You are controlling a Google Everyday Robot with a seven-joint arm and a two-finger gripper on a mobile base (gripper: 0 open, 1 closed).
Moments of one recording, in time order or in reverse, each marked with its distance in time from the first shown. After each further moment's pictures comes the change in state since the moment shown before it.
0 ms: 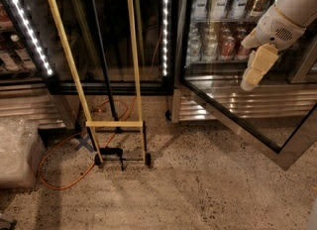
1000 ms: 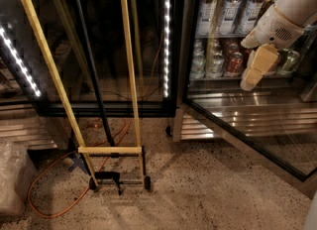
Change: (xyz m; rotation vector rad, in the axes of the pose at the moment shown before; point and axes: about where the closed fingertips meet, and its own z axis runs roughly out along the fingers) arm 0.000 0.000 0.000 0.000 0.000 0.000
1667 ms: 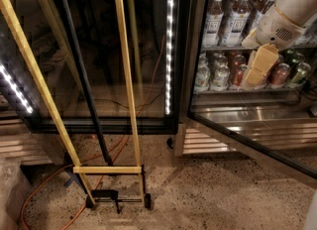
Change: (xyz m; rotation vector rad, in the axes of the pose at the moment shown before) arm 0.000 0.000 0.000 0.000 0.000 0.000
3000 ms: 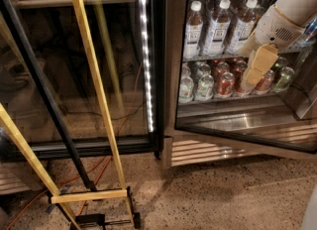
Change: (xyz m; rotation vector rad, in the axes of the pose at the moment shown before) arm 0.000 0.000 0.000 0.000 0.000 0.000
